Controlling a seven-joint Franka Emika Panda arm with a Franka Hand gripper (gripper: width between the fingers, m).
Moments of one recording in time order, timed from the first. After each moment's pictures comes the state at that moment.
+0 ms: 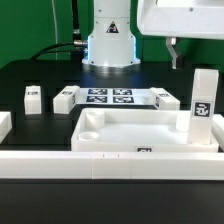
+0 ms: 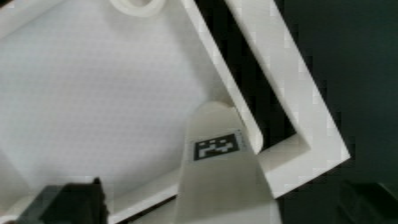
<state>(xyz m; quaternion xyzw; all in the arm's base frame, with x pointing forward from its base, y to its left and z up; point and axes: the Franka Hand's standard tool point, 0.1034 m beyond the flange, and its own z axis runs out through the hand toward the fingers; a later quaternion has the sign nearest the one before) 0.605 0.088 0.126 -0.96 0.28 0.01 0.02</state>
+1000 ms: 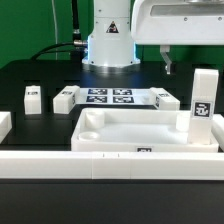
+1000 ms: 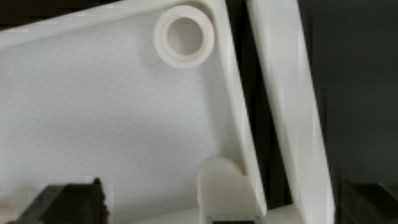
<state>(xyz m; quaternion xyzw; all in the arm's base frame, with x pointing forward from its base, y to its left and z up) 0.568 0.090 0.112 -0.99 0.16 0.01 0.03</state>
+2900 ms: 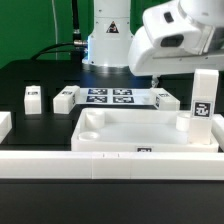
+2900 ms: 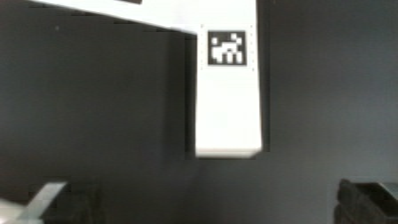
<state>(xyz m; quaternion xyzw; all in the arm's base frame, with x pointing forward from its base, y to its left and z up) 0.464 0.089 0.058 -0.95 -0.09 0.30 -0.02</state>
